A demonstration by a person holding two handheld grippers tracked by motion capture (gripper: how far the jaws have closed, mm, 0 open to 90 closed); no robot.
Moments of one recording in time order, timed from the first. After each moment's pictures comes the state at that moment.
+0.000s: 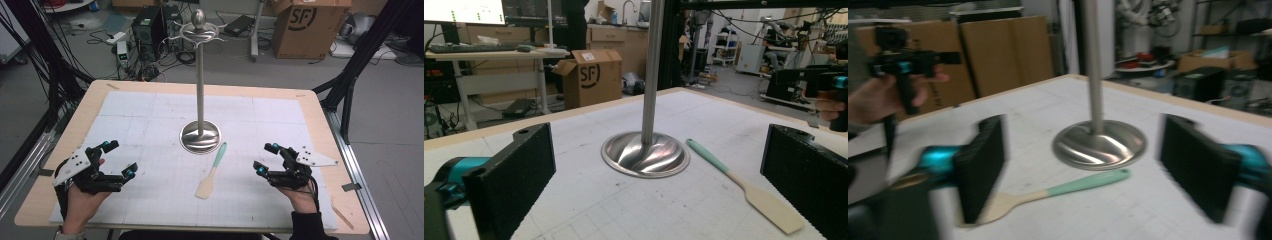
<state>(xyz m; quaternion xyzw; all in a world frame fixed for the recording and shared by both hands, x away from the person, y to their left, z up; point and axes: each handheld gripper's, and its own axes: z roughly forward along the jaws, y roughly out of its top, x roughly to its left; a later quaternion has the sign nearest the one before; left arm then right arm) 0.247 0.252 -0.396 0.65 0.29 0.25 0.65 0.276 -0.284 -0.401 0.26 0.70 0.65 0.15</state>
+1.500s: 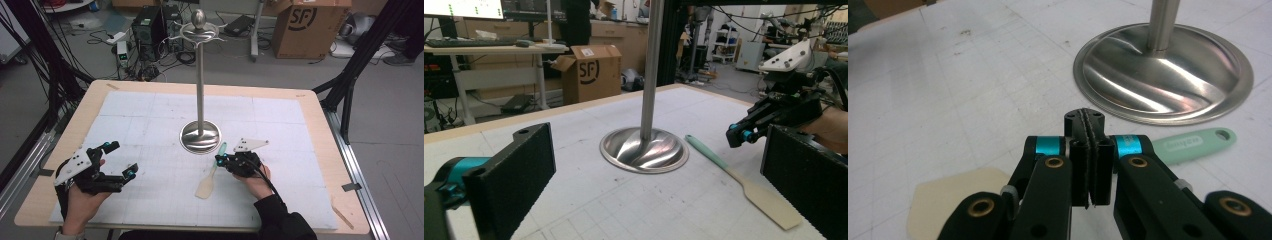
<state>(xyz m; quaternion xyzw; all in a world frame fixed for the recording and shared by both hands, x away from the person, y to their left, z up) 0.247 0.252 -0.398 0.66 0.30 0.24 0.65 0.327 -0.172 -0.436 0.28 0.82 0.49 0.08</state>
